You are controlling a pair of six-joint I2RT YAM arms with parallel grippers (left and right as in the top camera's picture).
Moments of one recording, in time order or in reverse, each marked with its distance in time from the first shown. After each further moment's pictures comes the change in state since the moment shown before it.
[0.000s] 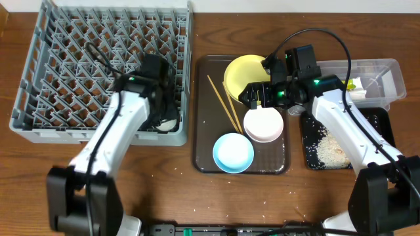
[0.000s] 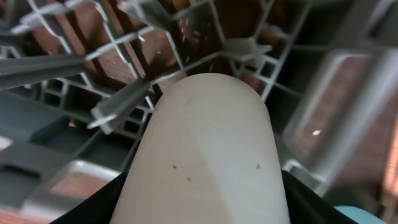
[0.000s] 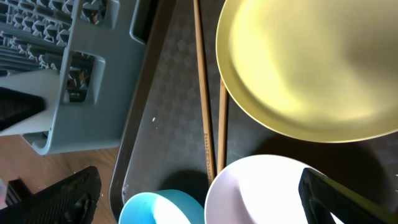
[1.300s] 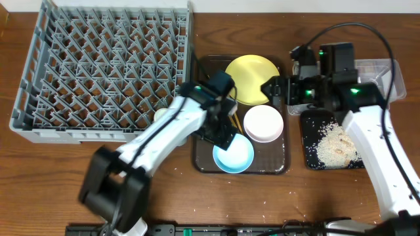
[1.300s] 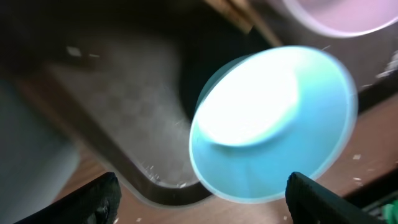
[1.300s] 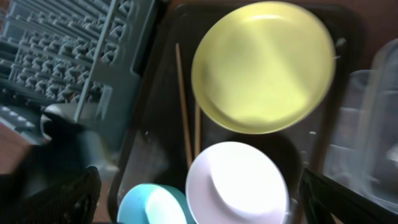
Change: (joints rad) left arm -0.387 0.145 0.100 -0.054 0.224 0.478; right arm -0.115 -0.229 0.006 -0.094 0.055 -0.040
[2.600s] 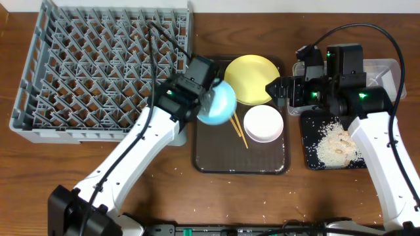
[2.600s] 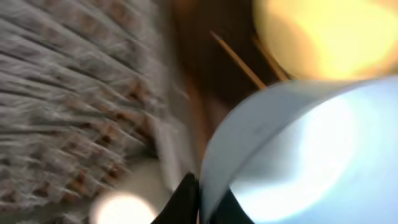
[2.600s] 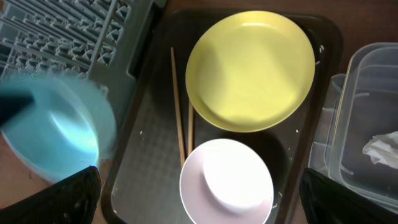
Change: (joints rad) left arm 0.074 -0.235 0.002 0.258 -0.532 -0.134; right arm -0.009 -0.039 0.002 -0.024 0.025 -0.025
